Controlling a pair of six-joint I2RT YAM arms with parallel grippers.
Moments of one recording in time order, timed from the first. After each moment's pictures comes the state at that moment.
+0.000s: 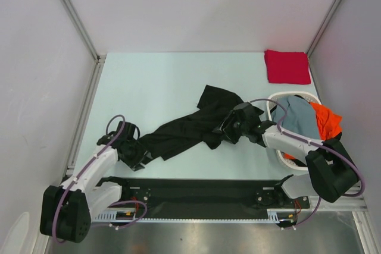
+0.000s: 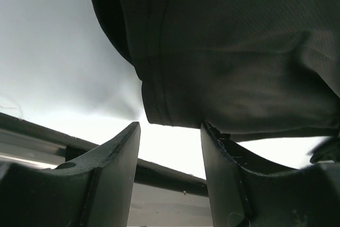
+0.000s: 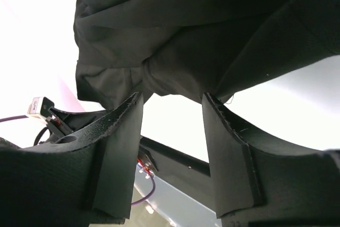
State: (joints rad) left arm -0.19 0.97 0.47 -0.81 0.07 -1.10; right arm 0.59 1.36 0.69 -0.14 -0.14 1.20
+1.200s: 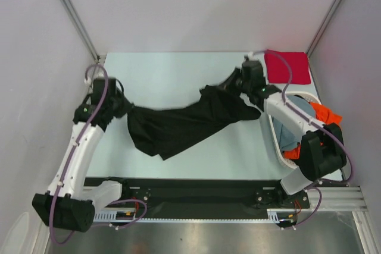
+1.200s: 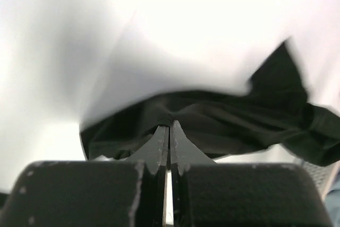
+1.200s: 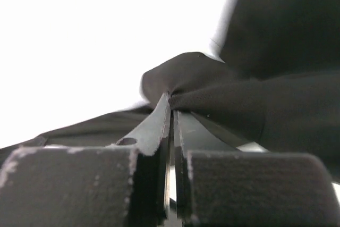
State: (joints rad) left arm -0.14 1.02 1.02 -0.83 -0.11 -0.79; right arm 0.43 1.53 1.10 -0.19 -0.14 0.91
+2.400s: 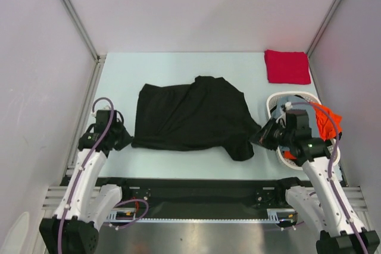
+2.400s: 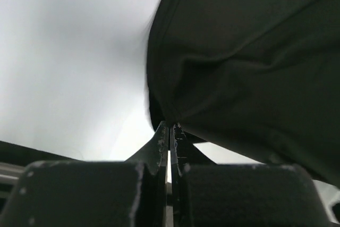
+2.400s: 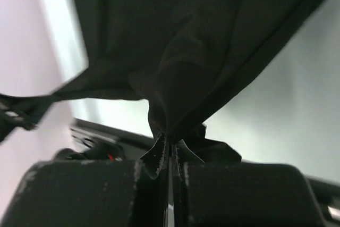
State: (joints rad) left arm -0.05 0.80 0.72 -0.87 -0.04 -0.64; right arm 0.15 0.72 0.74 -0.74 -0.43 0.75
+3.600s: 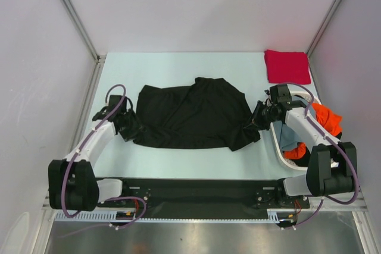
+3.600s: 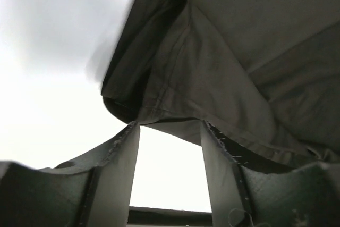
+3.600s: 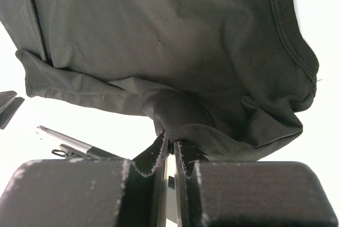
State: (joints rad) left arm -0.05 1.22 0.77 -0.66 0.04 -0.68; right arm 0.12 1.38 0.91 -0.62 -0.44 0.56
